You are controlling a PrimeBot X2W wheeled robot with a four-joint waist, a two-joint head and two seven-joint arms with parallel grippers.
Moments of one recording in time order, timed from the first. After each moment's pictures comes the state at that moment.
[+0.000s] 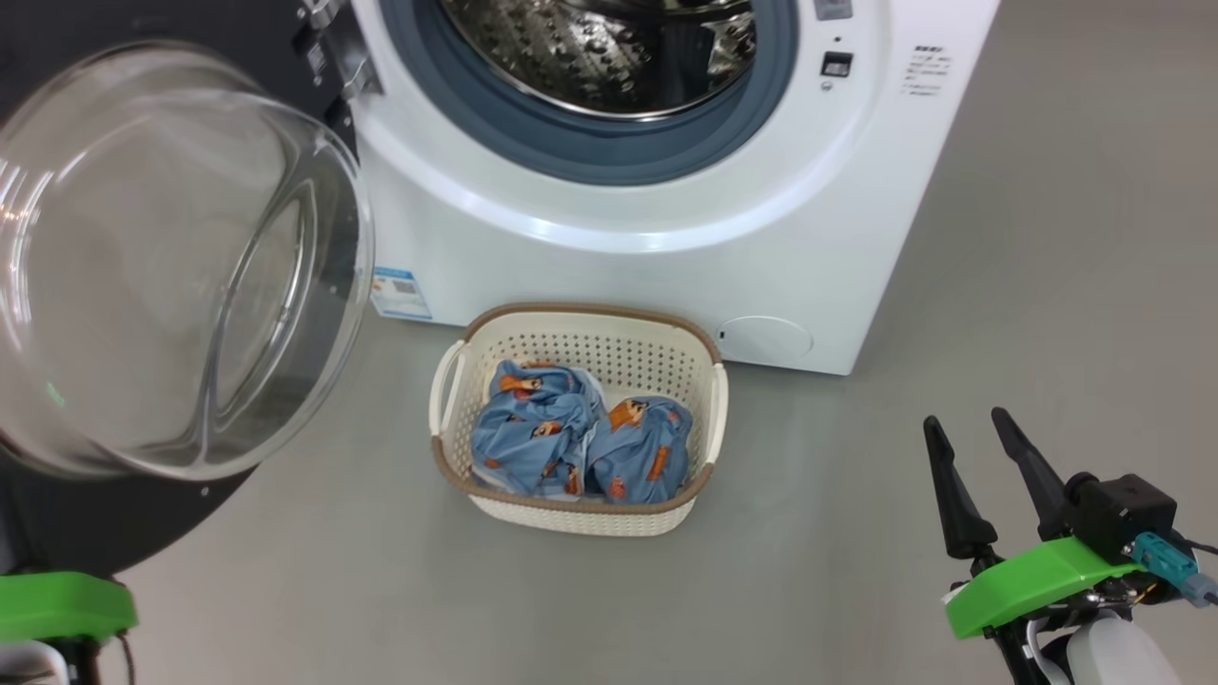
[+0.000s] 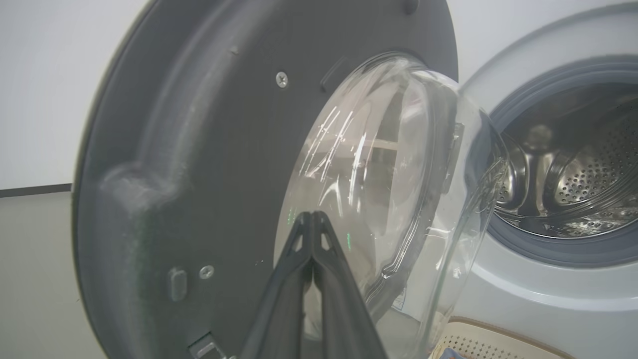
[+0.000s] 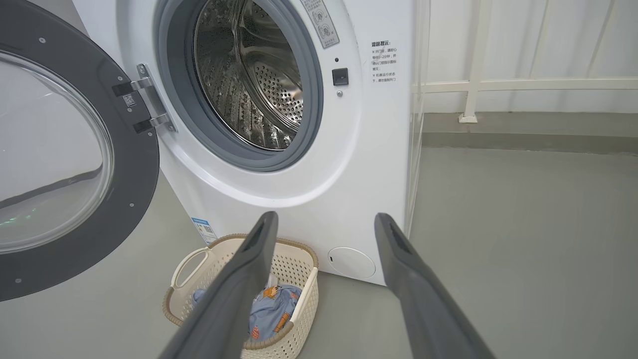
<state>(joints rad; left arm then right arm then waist) -0.21 0.14 0.32 0.27 -0.24 -0.05 -0.26 -0.18 -0.14 -0.01 0.29 0.25 0.13 -0.25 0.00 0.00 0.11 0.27</state>
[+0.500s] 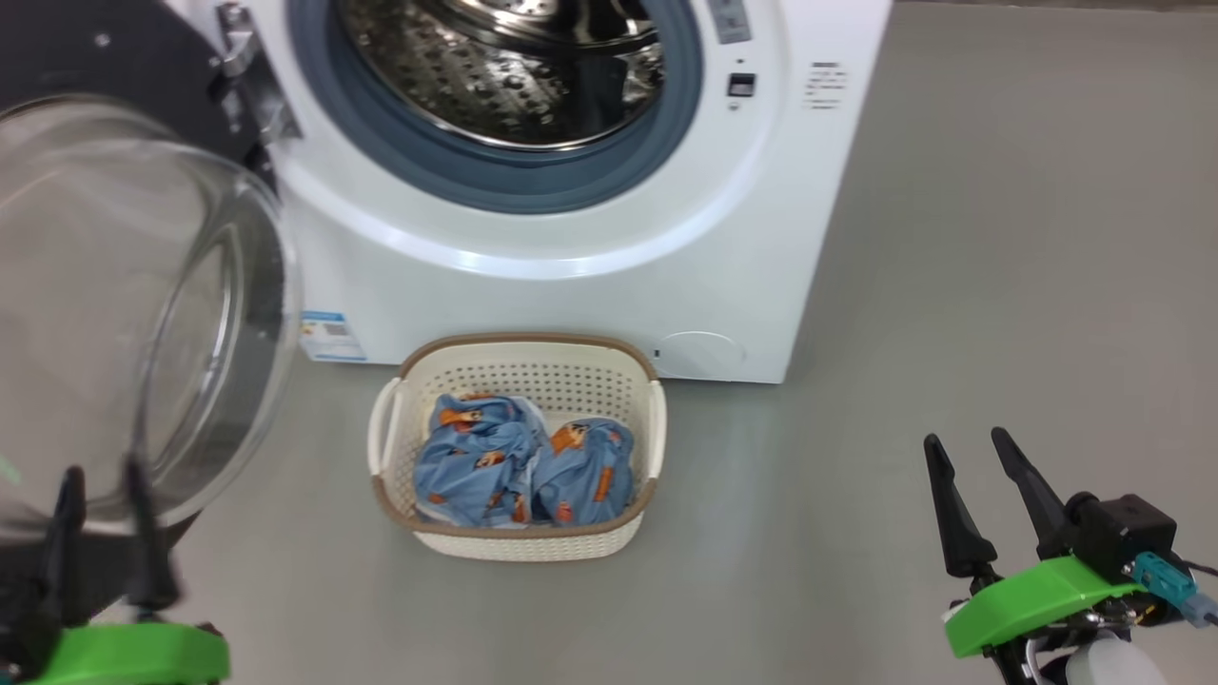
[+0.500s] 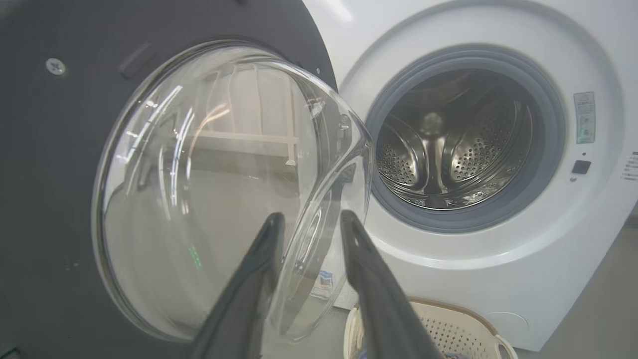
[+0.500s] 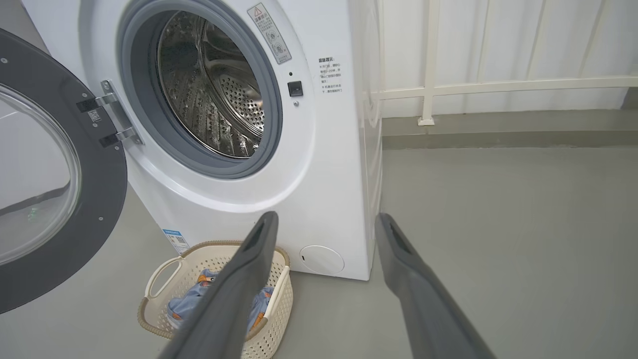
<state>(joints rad) -0.08 0.08 0.22 0.12 -0.20 -0.08 -0.26 -0.15 -0.12 -0.02 0.29 0.25 0.13 -0.25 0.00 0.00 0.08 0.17</state>
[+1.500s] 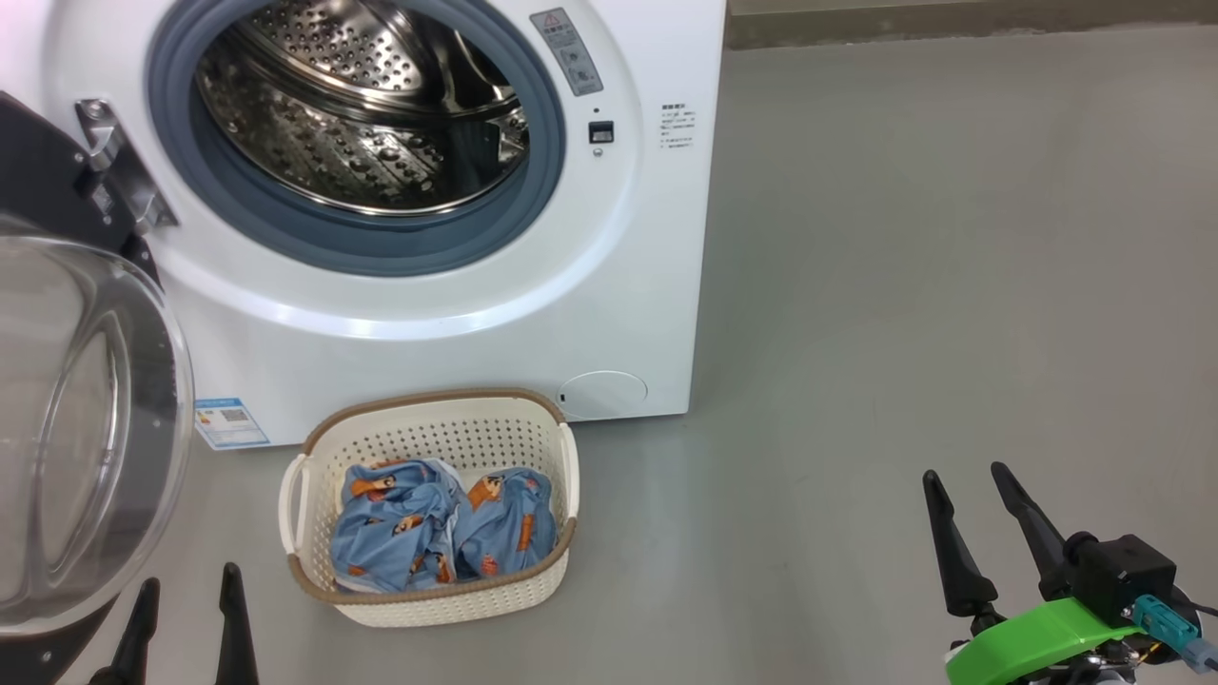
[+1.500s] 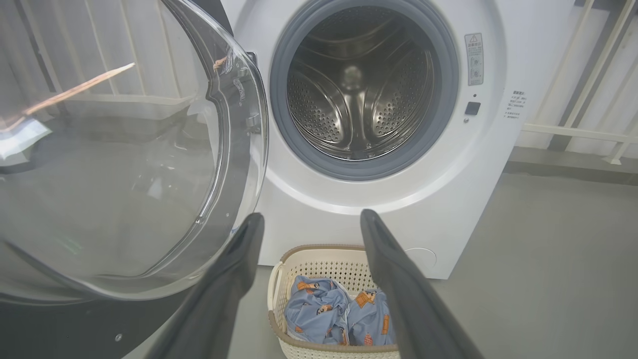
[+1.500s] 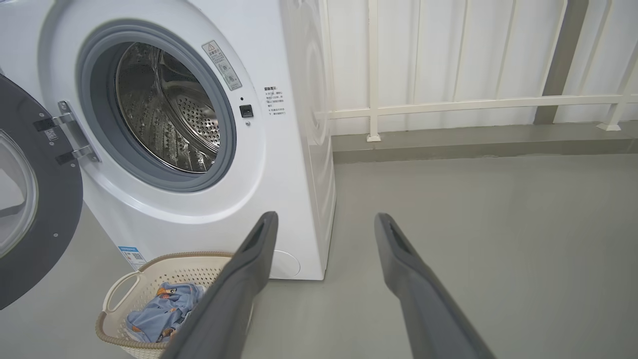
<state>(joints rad) 0.10 0.04 0.15 0.10 -0.20 -0.06 -0.26 -0.05 -0.11 -0.02 0.22 0.22 0.13 -0.25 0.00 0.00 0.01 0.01</state>
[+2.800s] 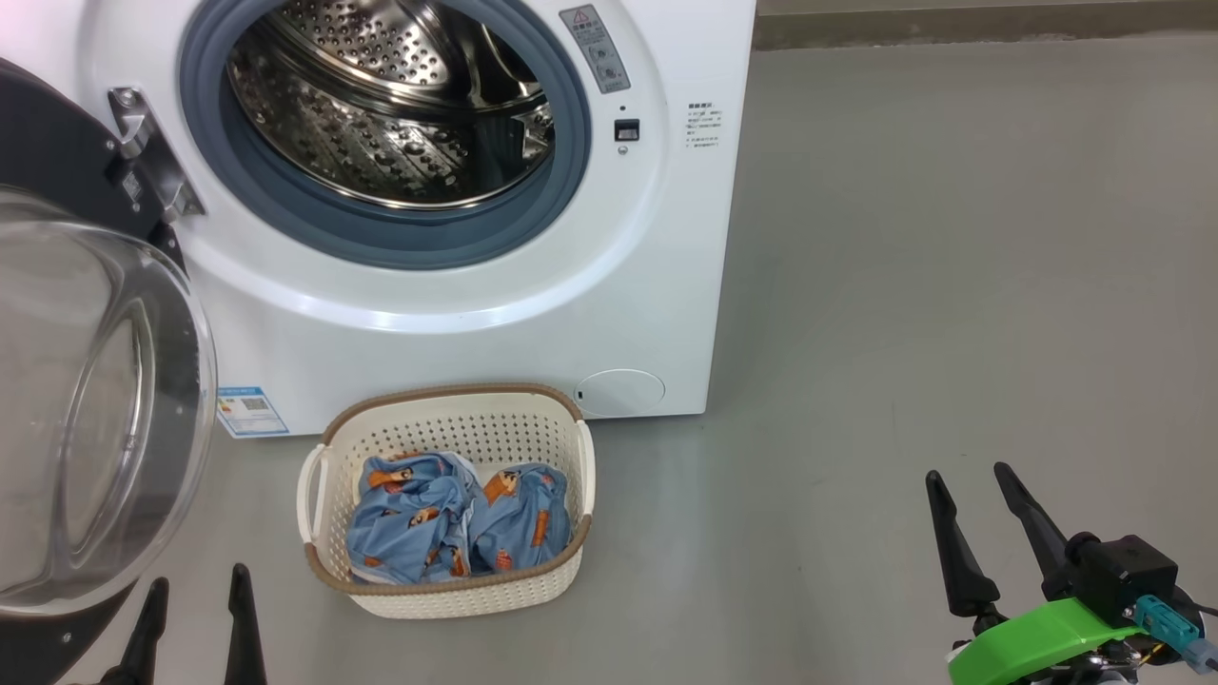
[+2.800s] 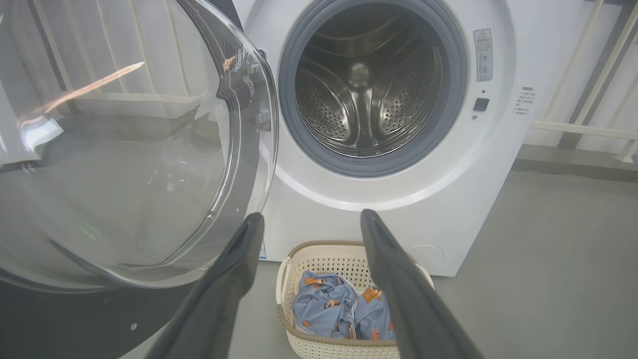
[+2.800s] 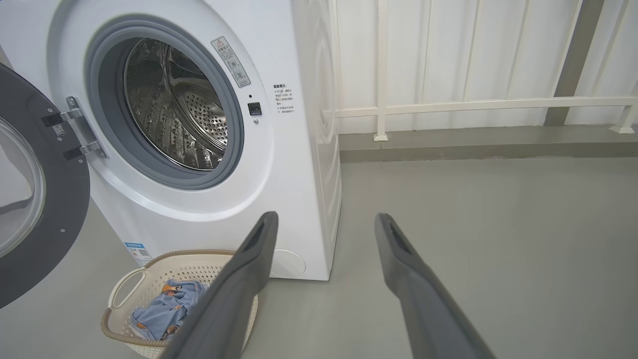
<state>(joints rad) 0.10 0.04 0.14 0.11 -0.19 -0.06 -0.26 -0.05 -0.10 -0.03 0.21 0.21 0.13 -0.25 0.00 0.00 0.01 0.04</state>
